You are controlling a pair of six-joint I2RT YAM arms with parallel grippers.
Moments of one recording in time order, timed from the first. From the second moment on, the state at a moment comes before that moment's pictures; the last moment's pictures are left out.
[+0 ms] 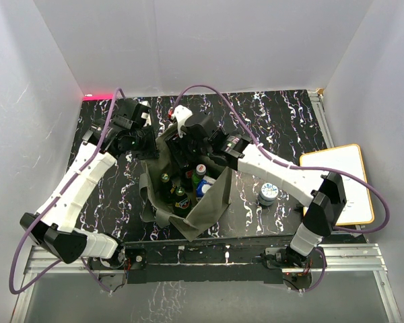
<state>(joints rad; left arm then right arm) -0.50 1.35 1.58 -1.19 -0.06 -0.58 0.90 1.66 1.58 -0.50 0.02 0.11</state>
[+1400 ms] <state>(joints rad) -0.50 1.34 1.55 -1.16 -0.02 -0.64 0.91 1.65 1.82 -0.66 0.19 0.37</state>
